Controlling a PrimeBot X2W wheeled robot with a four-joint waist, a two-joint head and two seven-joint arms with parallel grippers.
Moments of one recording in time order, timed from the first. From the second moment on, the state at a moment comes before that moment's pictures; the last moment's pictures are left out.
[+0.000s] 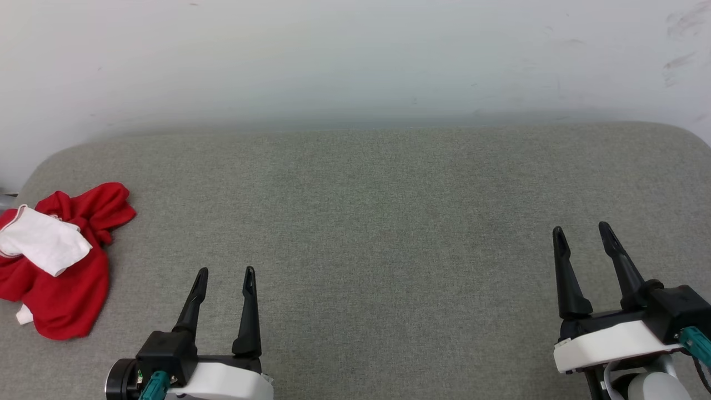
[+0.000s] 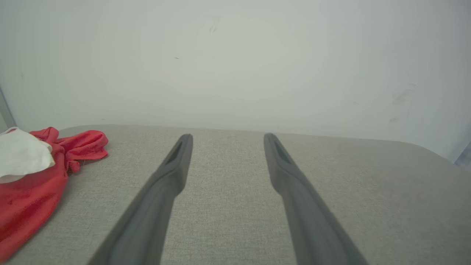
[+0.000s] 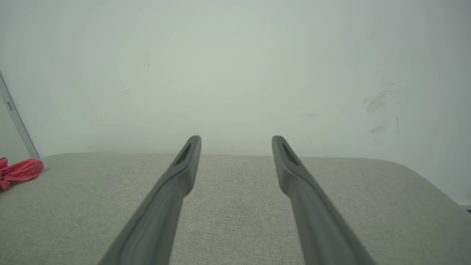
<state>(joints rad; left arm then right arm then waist) 0.06 0.06 -0.11 -0.03 -0.20 0.04 -0.23 -0.06 -0.05 -0.03 0.06 0.12 0.13 -0.23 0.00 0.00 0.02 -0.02</state>
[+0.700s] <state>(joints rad) 0.08 0.05 -0.09 0.01 -0.17 -0.02 -0.26 -0.06 -0.05 -0.01 0.09 0.13 0.13 -0.26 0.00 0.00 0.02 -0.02</state>
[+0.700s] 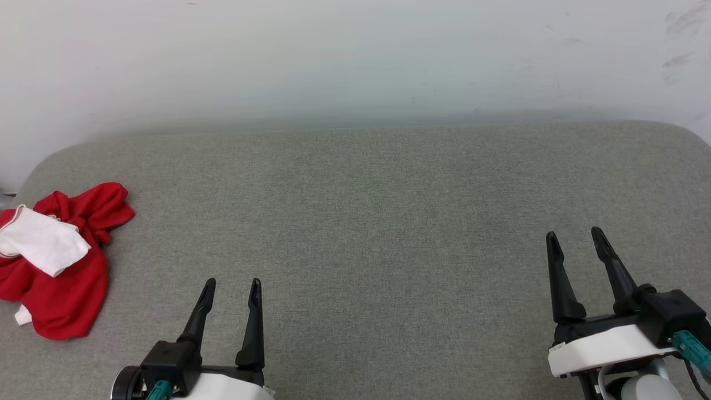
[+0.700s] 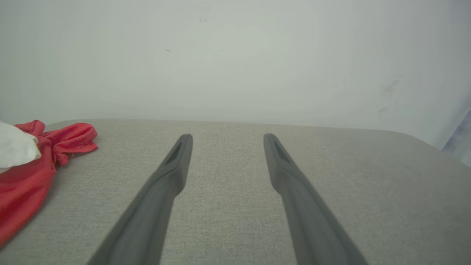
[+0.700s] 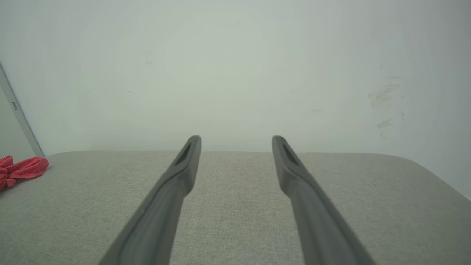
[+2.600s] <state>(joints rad) 0.12 0.05 -0.03 0.06 -0.10 -0.01 -0.26 -0.02 -0.05 0.09 0.15 0.12 0.13 -0.26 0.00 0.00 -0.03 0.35</state>
